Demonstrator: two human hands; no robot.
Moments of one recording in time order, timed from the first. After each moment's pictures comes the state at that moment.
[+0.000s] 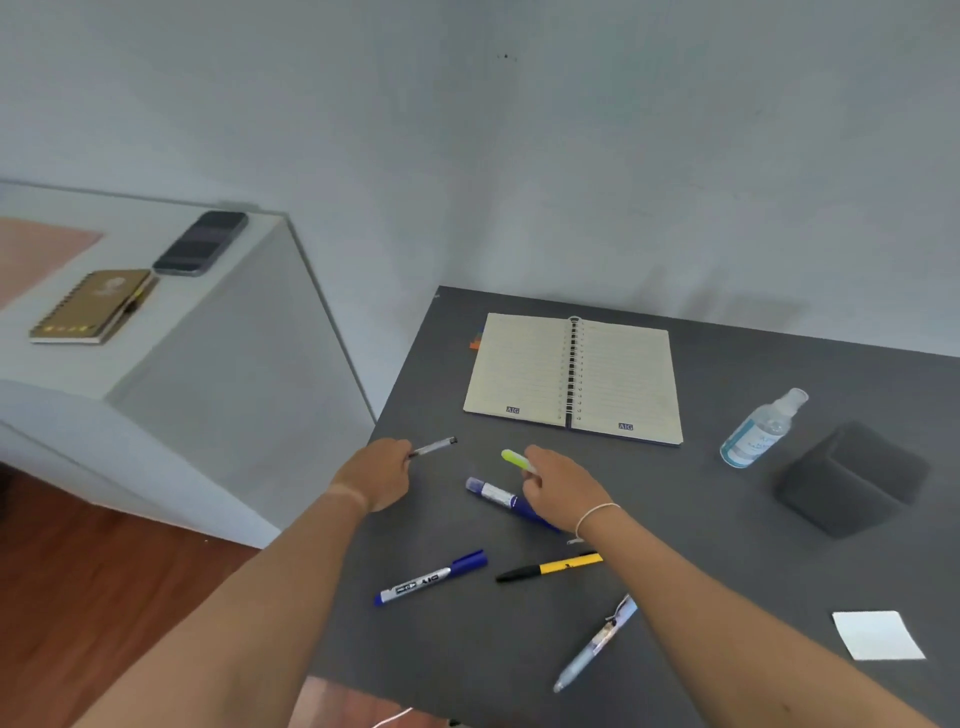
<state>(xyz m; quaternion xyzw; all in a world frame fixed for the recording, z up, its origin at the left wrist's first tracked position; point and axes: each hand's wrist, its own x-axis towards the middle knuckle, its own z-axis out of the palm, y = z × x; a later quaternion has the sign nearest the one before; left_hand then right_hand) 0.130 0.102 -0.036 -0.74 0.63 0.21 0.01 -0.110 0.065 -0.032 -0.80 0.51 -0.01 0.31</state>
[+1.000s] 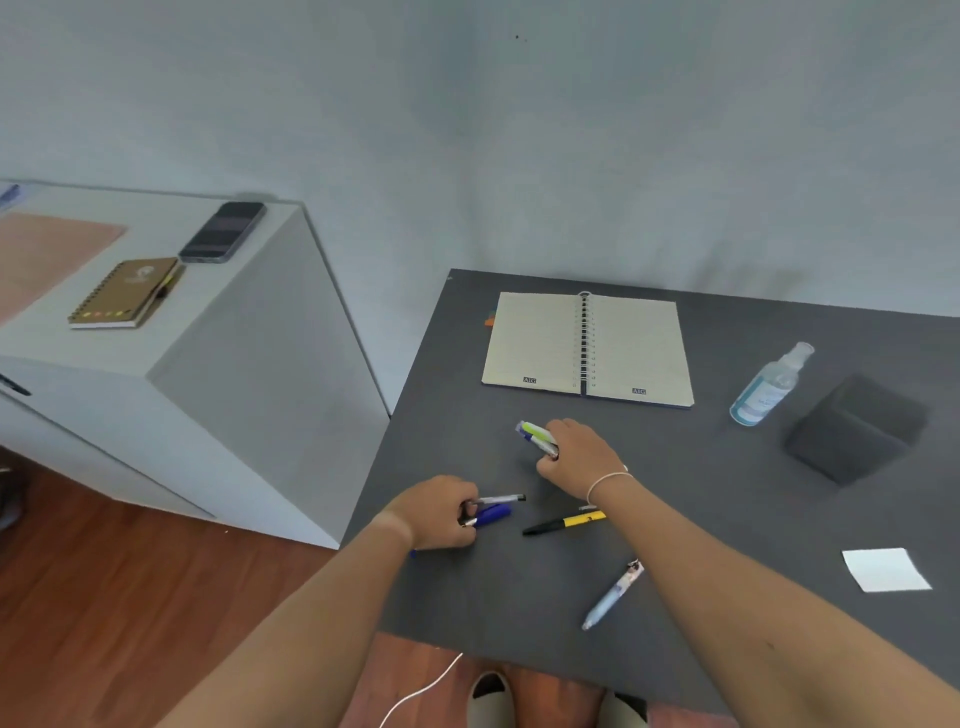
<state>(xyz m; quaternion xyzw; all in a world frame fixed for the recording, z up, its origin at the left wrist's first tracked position) 0.097 0.164 -0.054 -0.61 0.73 0.31 0.03 -0.103 0.085 -0.039 -0.78 0.57 -0.01 0.26</state>
